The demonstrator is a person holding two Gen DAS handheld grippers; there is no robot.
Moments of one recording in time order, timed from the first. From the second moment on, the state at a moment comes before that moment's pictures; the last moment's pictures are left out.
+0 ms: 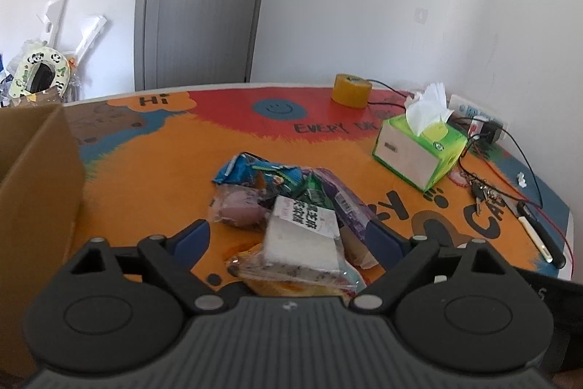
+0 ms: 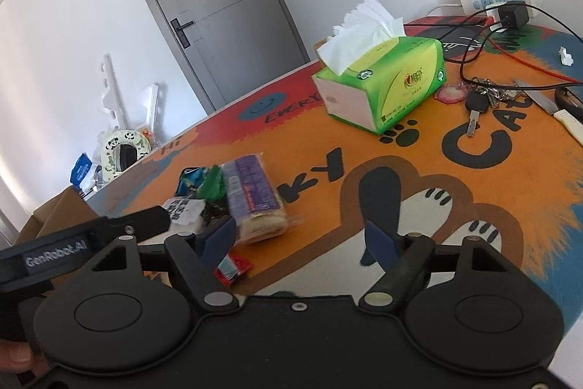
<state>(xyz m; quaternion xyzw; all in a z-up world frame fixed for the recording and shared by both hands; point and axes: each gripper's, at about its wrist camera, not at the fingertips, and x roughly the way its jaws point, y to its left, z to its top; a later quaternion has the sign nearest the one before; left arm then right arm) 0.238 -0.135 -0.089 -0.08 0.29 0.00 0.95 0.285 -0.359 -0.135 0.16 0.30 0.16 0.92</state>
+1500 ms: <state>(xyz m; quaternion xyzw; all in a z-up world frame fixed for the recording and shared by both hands) 0.258 -0.096 -0.100 -0.11 0.31 0.02 0.94 0.326 -0.300 -0.143 0.11 0.33 0.20 0.92</state>
